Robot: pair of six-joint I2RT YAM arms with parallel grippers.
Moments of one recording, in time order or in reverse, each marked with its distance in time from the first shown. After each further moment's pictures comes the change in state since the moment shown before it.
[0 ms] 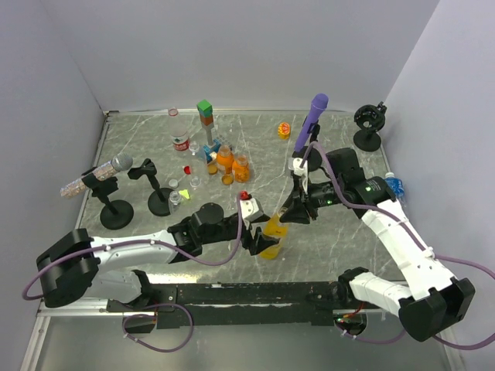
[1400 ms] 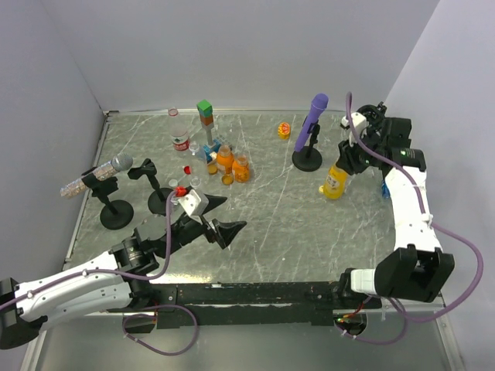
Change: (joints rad) left arm 0.000 -0.573 -0.068 -0.308 -0.376 -0.047; right arm -0.536 0.221 0.208 0.051 0.415 -0.136
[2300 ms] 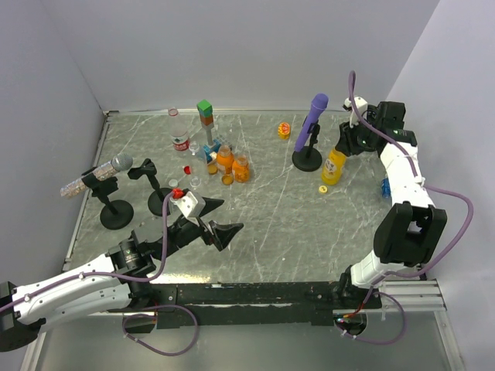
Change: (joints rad) left arm 0.000 -0.053 -0.023 -0.043 -0.006 -0.022; right arm -0.019 0.293 0.162 0.164 0.023 0.132
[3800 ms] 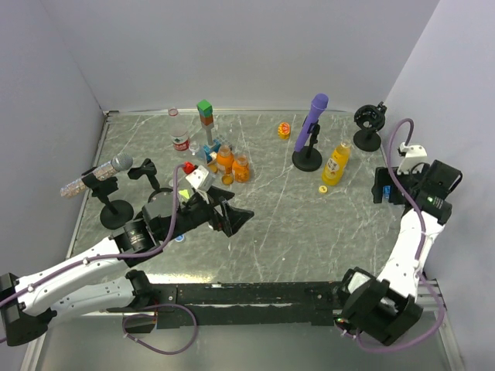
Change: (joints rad) left arm 0.069 0.193 0.266 -0.183 0.099 -0.192; right arm -0.435 -0.604 -0.442 -0.076 0.047 0.058
